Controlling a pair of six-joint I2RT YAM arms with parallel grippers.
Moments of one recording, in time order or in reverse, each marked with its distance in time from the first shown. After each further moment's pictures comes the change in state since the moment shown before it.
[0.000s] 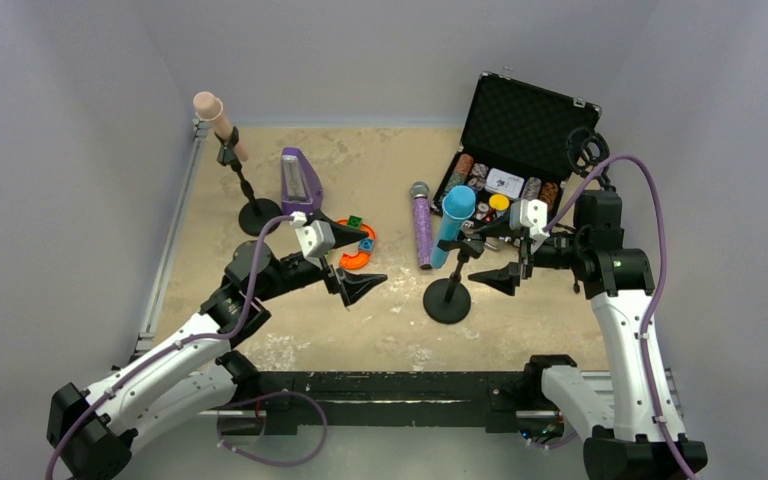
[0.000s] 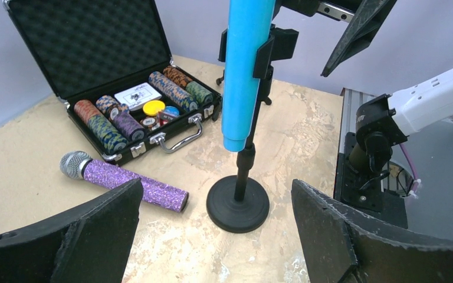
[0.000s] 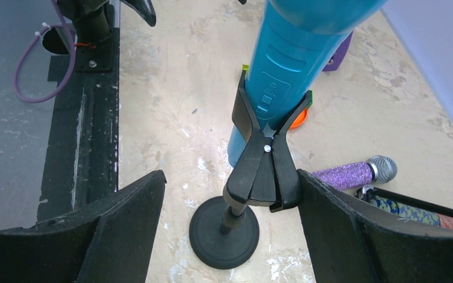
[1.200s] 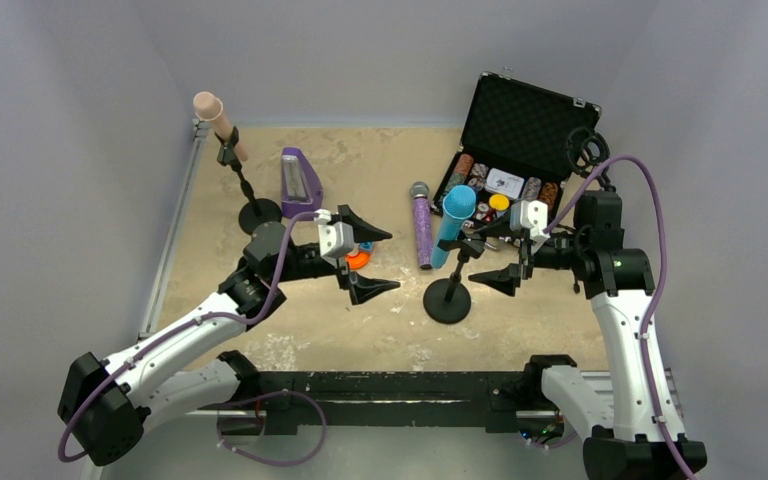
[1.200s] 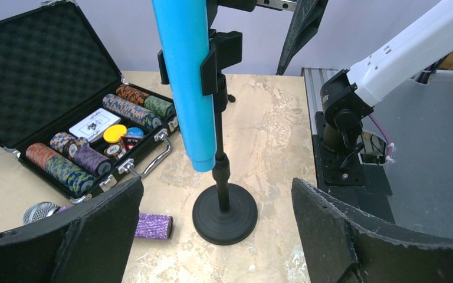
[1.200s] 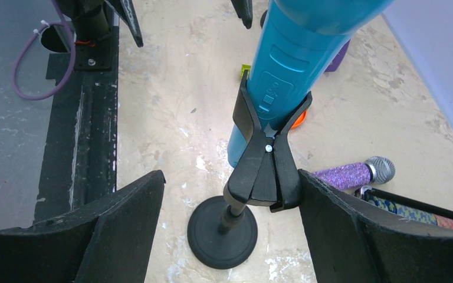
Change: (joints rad) left arm 0.000 0.179 0.088 0.079 0.233 0.101; right arm -0.004 0.000 0.000 -0.010 -0.005 -0.021
